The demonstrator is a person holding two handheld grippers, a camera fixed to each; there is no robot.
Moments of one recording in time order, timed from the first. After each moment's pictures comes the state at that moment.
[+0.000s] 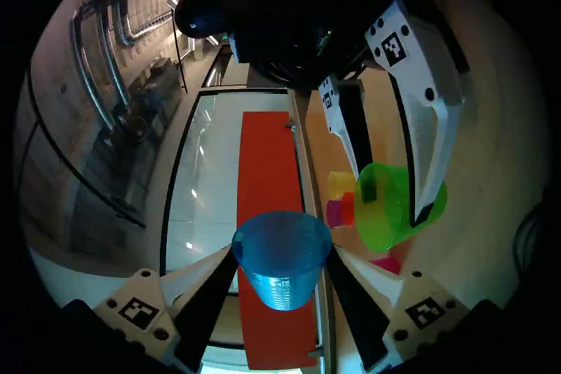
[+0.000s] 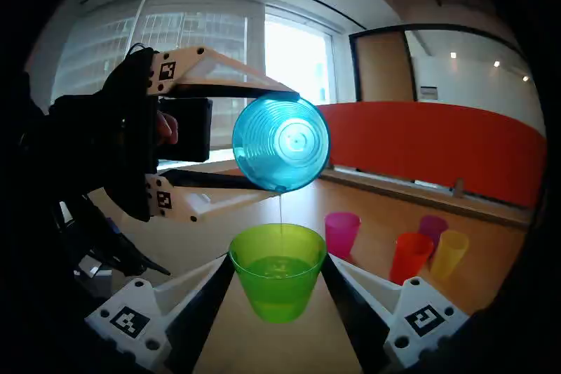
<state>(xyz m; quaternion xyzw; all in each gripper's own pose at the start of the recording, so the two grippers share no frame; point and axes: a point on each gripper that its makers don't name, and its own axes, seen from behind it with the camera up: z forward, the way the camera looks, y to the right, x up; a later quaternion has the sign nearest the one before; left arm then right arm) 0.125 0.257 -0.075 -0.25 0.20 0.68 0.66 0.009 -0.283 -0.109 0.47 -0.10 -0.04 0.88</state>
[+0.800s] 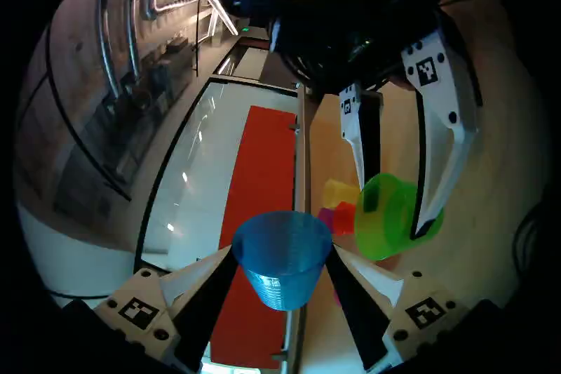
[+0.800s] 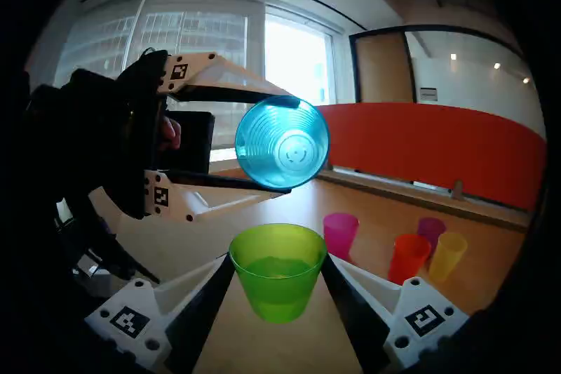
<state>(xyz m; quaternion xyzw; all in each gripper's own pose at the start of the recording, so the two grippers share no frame) 0.125 0.250 -0.066 -0.29 0.16 0.60 0.73 0.012 -0.282 -0.108 0.47 -0.10 -0.04 0.88</state>
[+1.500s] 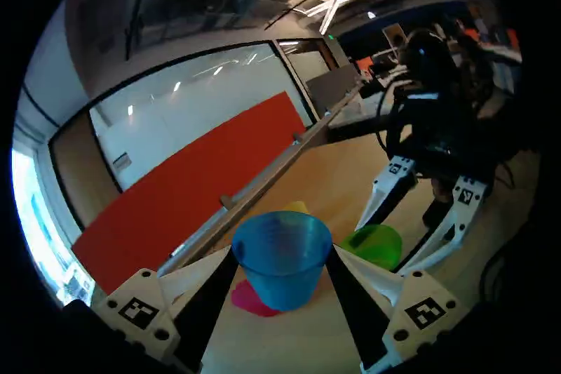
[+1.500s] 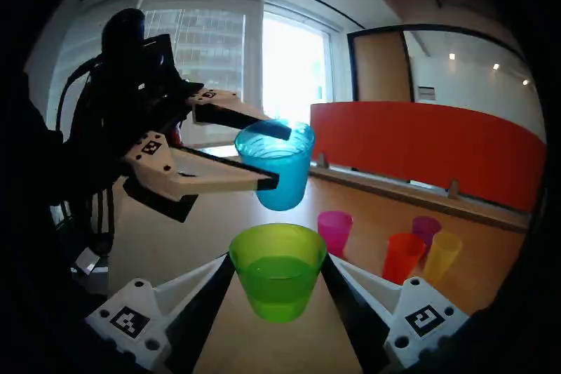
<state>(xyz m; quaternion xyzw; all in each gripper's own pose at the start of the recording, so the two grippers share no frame) 0.104 0.236 -0.043 -0.39 -0.02 0.26 0.89 0.012 -0.272 -0.104 0.46 -0.10 -0.05 0.88</state>
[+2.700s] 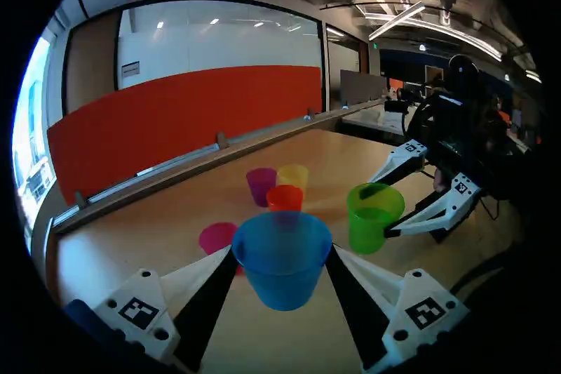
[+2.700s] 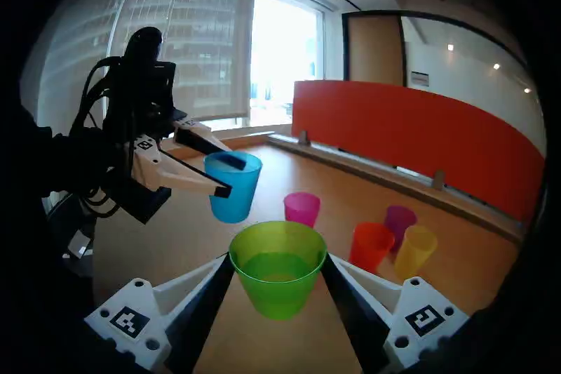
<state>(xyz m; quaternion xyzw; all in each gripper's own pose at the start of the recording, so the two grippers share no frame) 0.039 0.202 -0.012 -0.38 -0.17 0.10 0.90 0.005 -0.220 -0.065 0.43 -0.16 -0.09 0.88</state>
